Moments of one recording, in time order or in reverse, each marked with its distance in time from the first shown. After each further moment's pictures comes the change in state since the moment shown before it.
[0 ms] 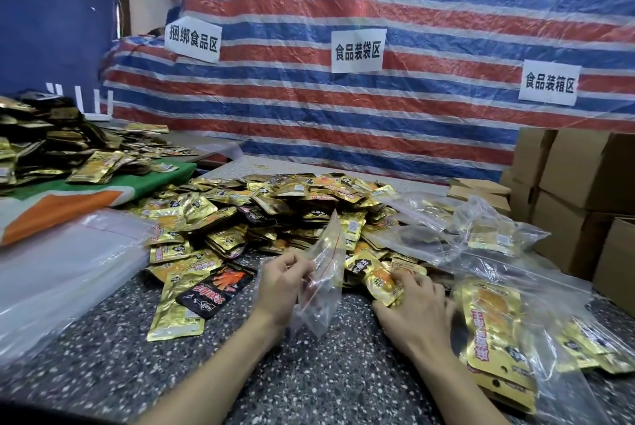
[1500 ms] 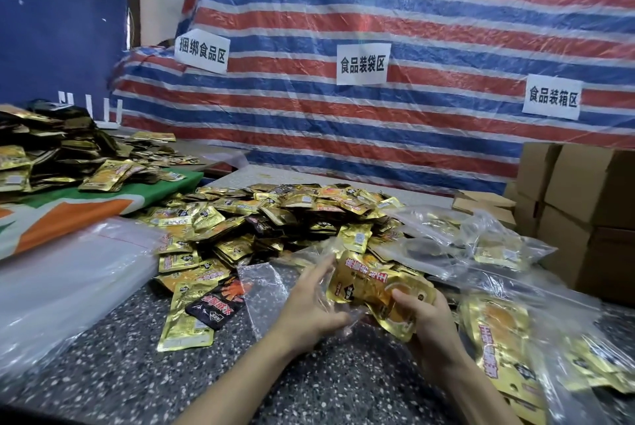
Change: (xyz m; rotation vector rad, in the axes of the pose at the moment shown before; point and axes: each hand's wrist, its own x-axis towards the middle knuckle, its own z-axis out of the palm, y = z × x) left_hand -0.009 -0.001 0.006 0.357 -0.277 0.122; right_hand -0.006 -0.014 -0.023 1.372 -0.298 0.192
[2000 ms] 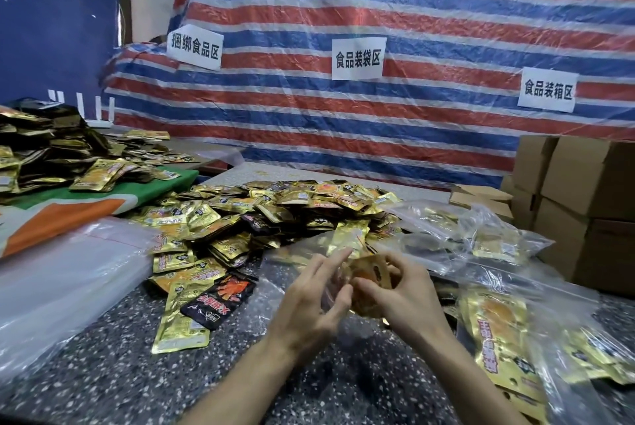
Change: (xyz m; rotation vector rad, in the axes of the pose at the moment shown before) left_hand -0.008 0.011 0.002 0.418 0.129 0.407; right_hand -0.005 -0.027 0.034 -0.712 -0.018 -0.358
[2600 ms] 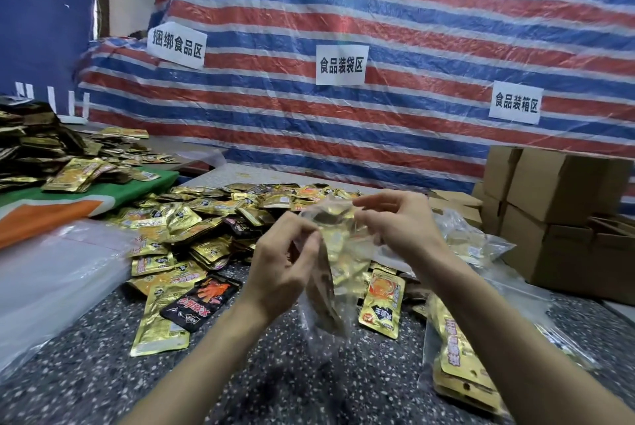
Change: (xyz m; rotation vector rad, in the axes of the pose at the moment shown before) left_hand 0.039 0.045 -0.039 -0.101 0.221 0.061; right_hand 0.039 -0.087 -0.049 0.085 0.023 0.010
